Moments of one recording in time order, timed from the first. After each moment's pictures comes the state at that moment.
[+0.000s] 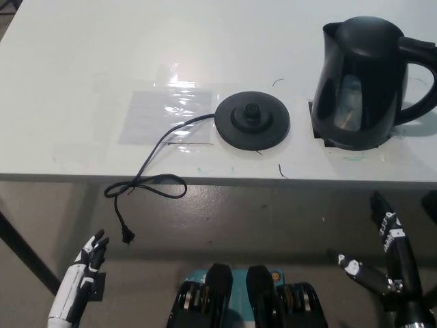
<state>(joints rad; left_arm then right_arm) 0.09 0.21 0.01 0.02 0.08 -0.13 -0.05 0.00 -0.08 -0.02 0.11 -0.06 -0.34 -0.03</state>
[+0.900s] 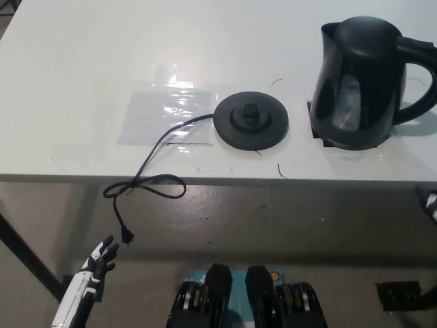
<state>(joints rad) 0.12 0.21 0.00 0.00 0.04 -0.17 -0.10 -0.12 -0.18 -0.22 -0.20 0.00 -0.30 -0.05</state>
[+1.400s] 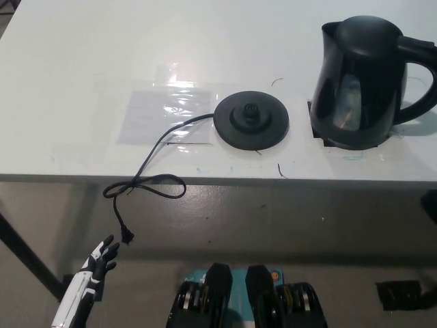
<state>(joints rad) 0.12 0.21 0.00 0.00 0.03 -0.19 -0.11 -0.37 -0.34 -0.28 0.08 0.18 -0.17 0.00</state>
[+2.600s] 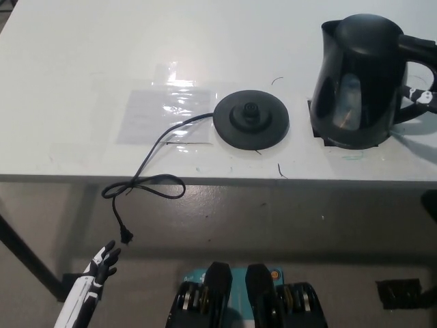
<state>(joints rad) 0.12 0.21 0.00 0.04 0.04 -0.20 -0.11 -0.70 -0.41 -0.11 0.58 0.12 -0.07 0.11</state>
